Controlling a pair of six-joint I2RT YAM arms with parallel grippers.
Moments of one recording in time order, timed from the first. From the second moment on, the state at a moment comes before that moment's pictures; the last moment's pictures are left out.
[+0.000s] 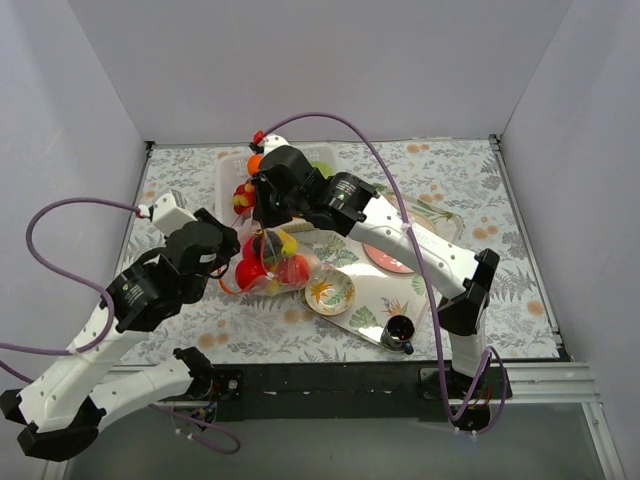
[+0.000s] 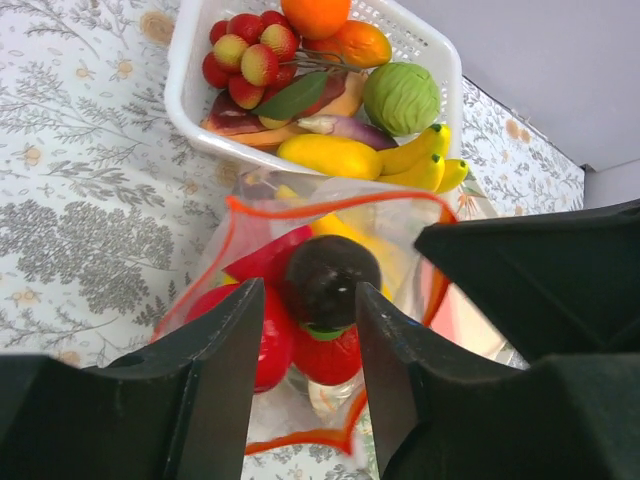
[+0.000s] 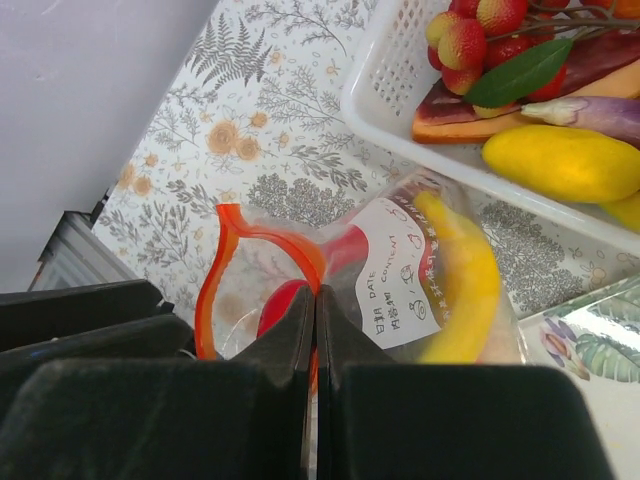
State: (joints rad) left arm -0.80 0.85 1.20 -0.92 -0.73 -1.00; right arm 1.09 1.92 2.18 -0.83 0.14 0.52
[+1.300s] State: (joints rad) left arm -0.77 0.88 1.05 -1.00 -0.84 -1.12; right arm 1.12 1.88 2.05 -0.77 0.14 0.48
